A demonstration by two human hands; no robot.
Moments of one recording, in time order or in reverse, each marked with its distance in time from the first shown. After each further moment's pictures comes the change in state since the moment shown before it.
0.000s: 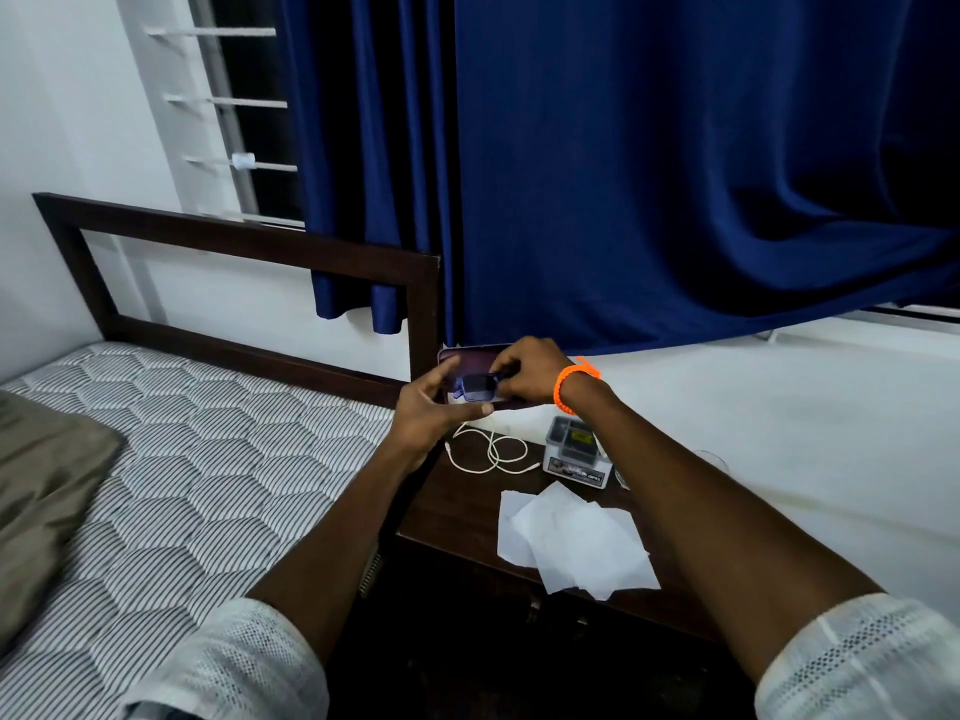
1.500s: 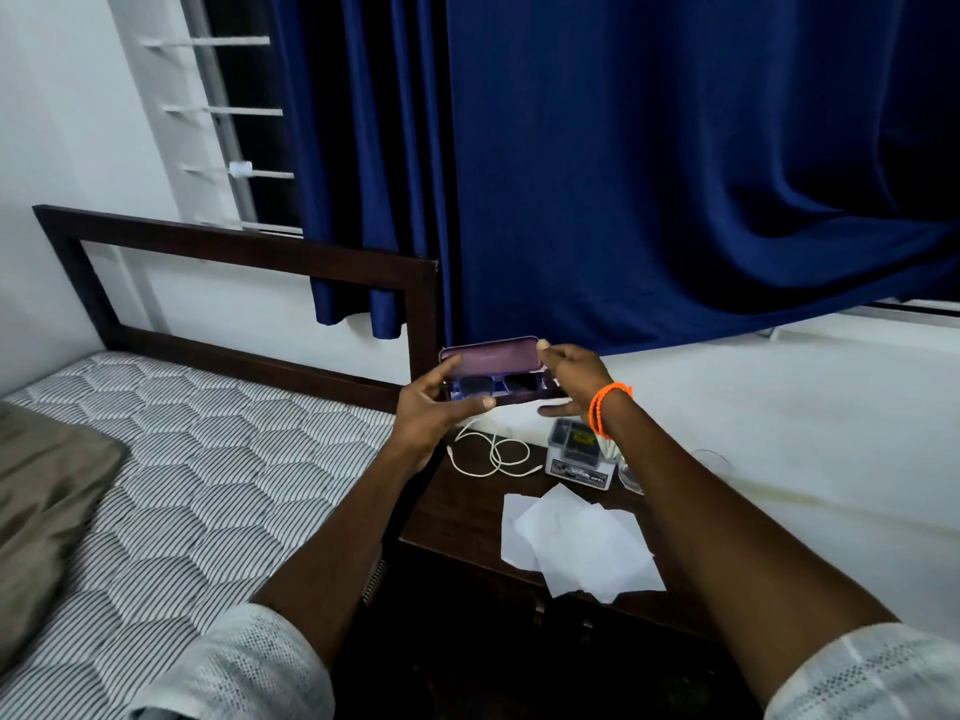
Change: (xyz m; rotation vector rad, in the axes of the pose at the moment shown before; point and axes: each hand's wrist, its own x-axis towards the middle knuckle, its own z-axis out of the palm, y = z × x) left_hand 0.001 0.006 0.002 -0.135 -0.046 -0.022; right_hand -0.016 0.041 0.006 0.975 0.213 0.474
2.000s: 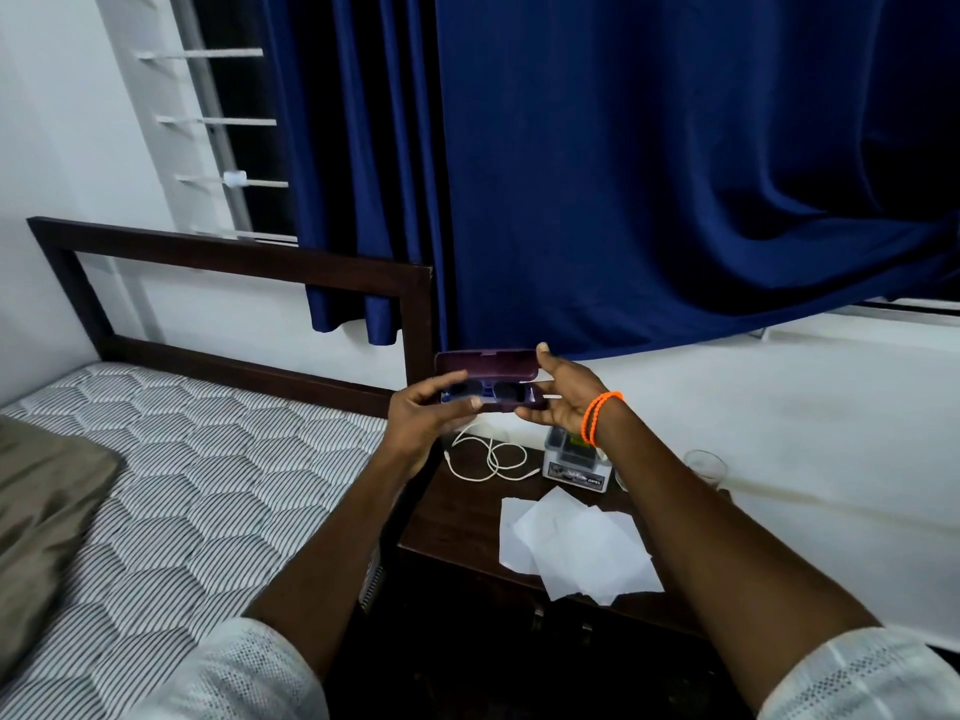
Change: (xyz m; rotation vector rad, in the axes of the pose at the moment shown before) left_hand -0.005 0.003 -0.001 -0.113 -0.003 0.016; right_hand -0.011 0.000 0.004 0.384 -0.156 0.164
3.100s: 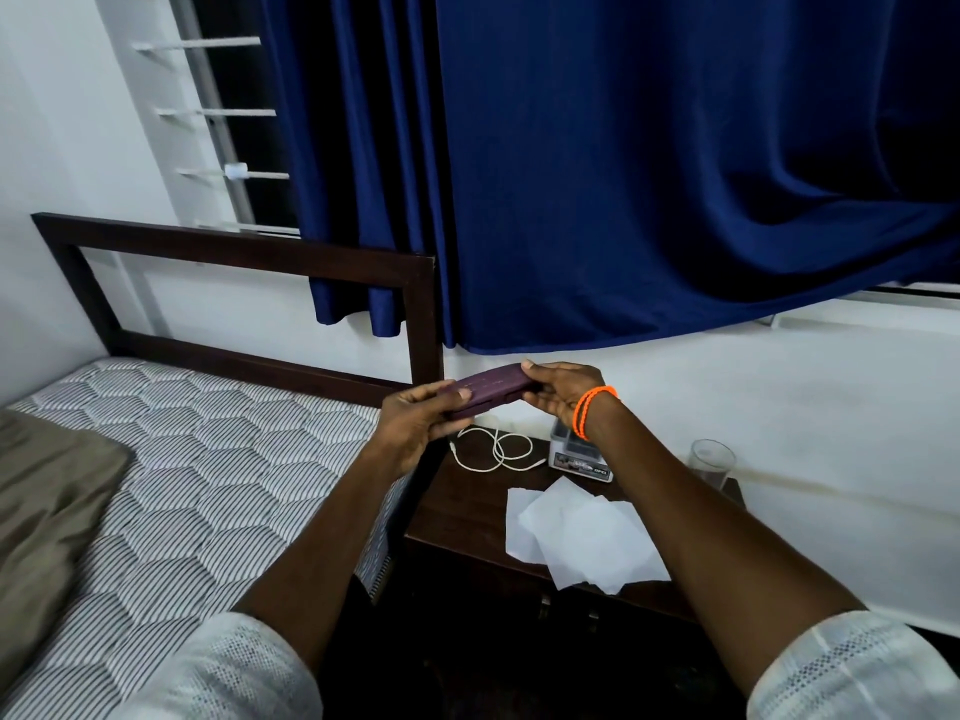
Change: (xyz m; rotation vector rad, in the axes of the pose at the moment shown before) left_hand 0.000 0.001 -0.014 -0.106 0.062 -0.219; right_hand 0.019 0.019 -0.001 0.075 0.118 -0.051
